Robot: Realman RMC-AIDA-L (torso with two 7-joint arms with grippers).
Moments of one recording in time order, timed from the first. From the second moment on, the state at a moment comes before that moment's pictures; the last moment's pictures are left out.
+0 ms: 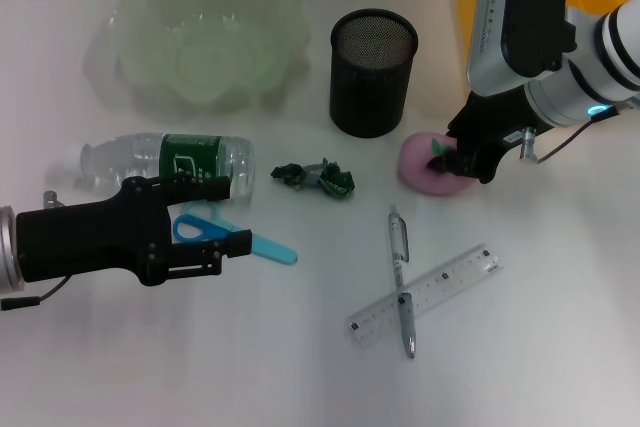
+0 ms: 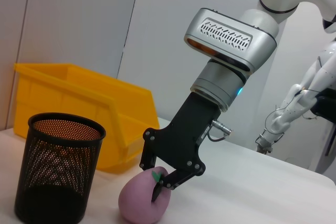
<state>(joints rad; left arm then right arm) -0.43 -2.00 0.80 0.49 1.86 1.69 -1.19 0.81 2.08 -1.21 -0.83 -2.53 -1.23 1.75</state>
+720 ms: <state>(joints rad) -0.43 -2.00 0.80 0.49 1.86 1.69 -1.19 0.76 2.08 -1.20 -1.02 -2.48 -1.38 1.78</state>
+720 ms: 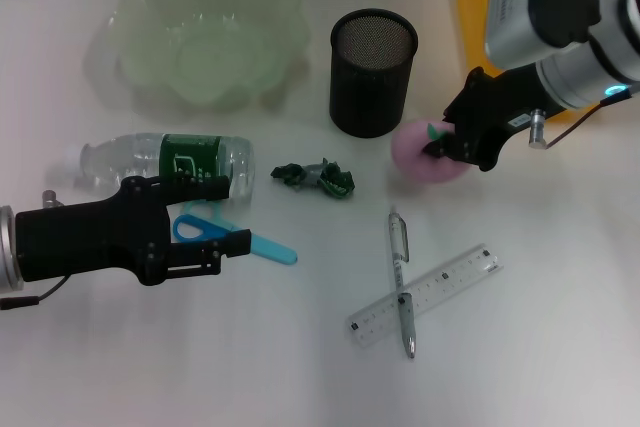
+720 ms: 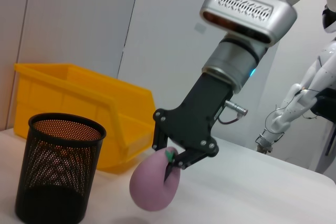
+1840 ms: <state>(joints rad) -0.44 -2.00 0.80 0.49 1.85 1.69 -1.19 0.60 2.07 -0.88 -0.82 -1.75 -1.47 1.34</state>
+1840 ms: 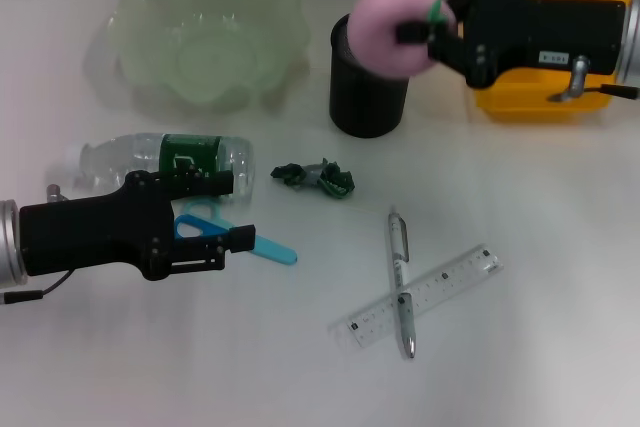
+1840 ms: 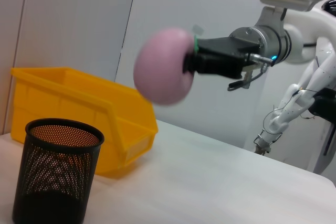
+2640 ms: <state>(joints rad) -0.44 -2.01 0.80 0.49 1.85 1.69 -1.18 0.63 2.07 -0.82 -0.57 -1.59 -1.43 1.12</state>
